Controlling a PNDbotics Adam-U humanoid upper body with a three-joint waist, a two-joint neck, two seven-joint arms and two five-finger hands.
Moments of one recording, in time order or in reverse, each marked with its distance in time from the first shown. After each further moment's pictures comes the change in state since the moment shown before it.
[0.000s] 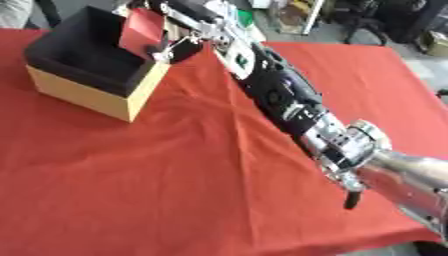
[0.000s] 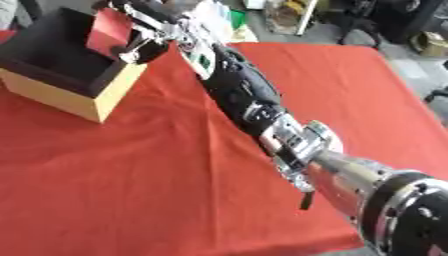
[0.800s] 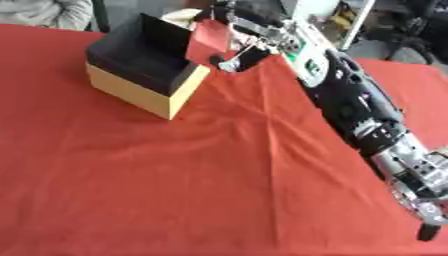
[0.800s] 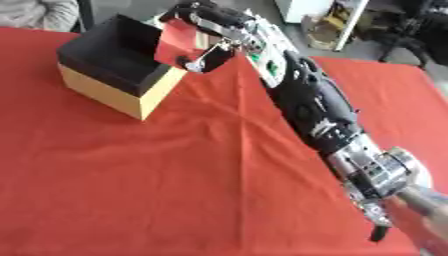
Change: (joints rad) left arm 0.053 0.024 0.049 0.004 -0.027 -0.002 0.067; right arm 0.031 -0.001 0.054 -0.117 -0.023 -0.014 0.185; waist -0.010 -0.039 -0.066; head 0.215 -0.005
